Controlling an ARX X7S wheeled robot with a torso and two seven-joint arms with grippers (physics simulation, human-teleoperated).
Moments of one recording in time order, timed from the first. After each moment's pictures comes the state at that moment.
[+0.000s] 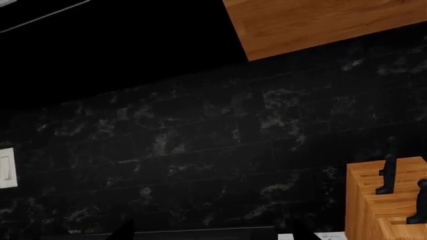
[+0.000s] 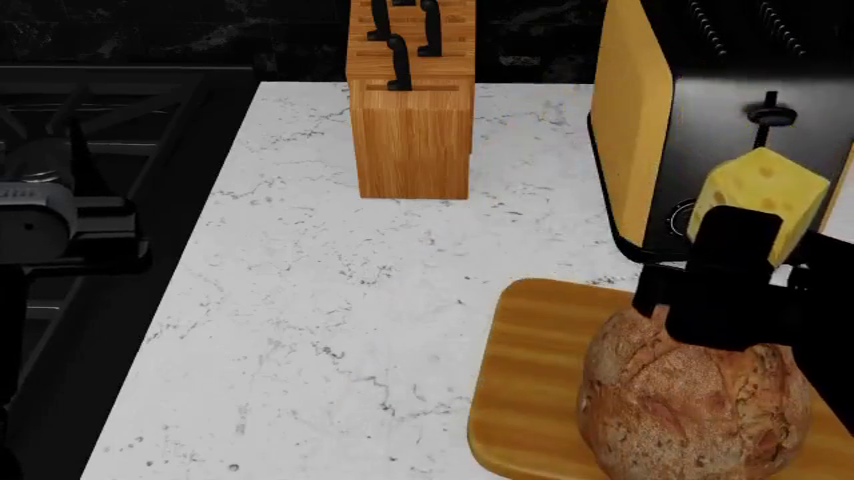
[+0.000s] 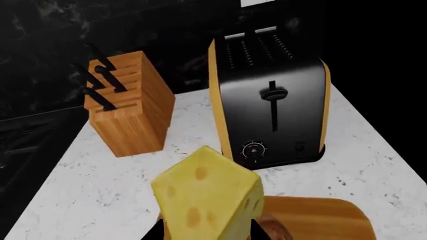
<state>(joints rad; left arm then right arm) -0.58 -0.28 0.25 0.51 -0.11 -0.71 -0.44 0.92 0.84 0.01 -0.35 2.13 1.12 1.29</state>
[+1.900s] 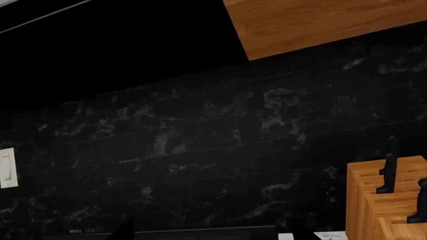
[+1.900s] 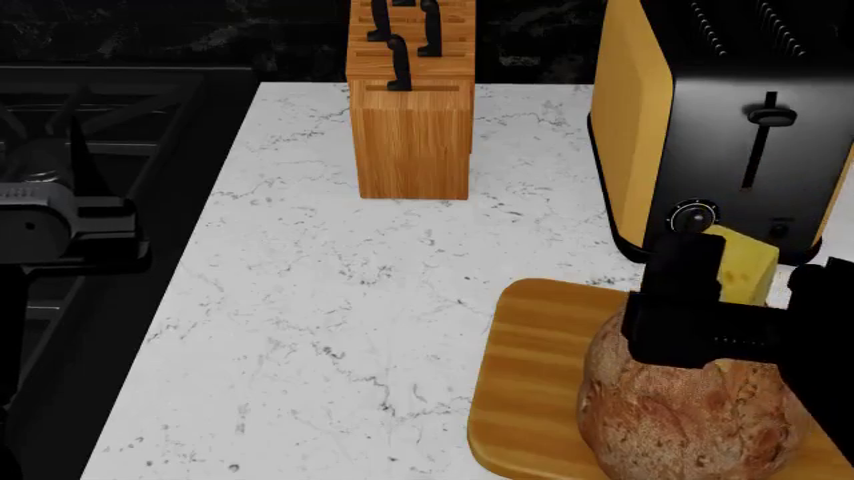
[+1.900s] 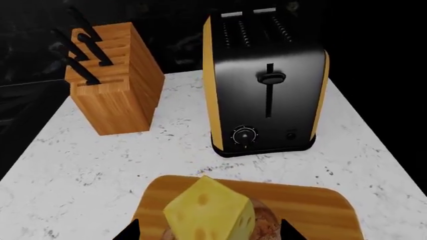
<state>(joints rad) -0.58 -0.30 0.26 0.51 -0.13 -0.71 -0.47 0.95 0.88 -0.11 -0.33 2.11 1.12 1.27</state>
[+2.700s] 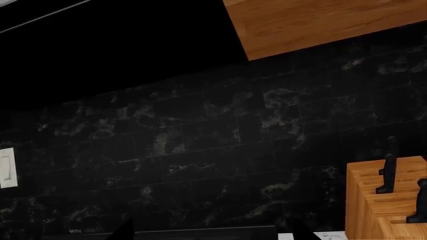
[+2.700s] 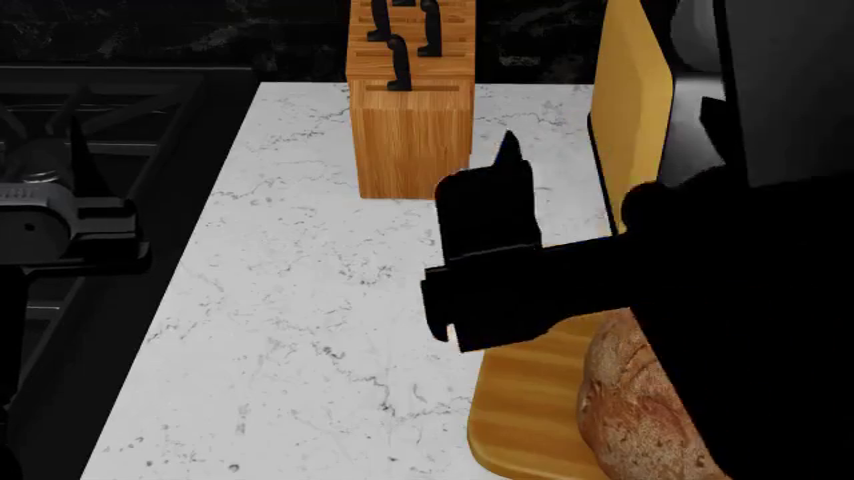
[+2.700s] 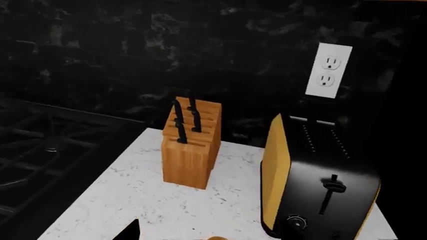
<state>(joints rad) -0.58 -0.30 0.27 0.51 -0.14 -0.71 -0.48 1.47 0.86 -0.53 -0.56 2.29 0.94 1.43</state>
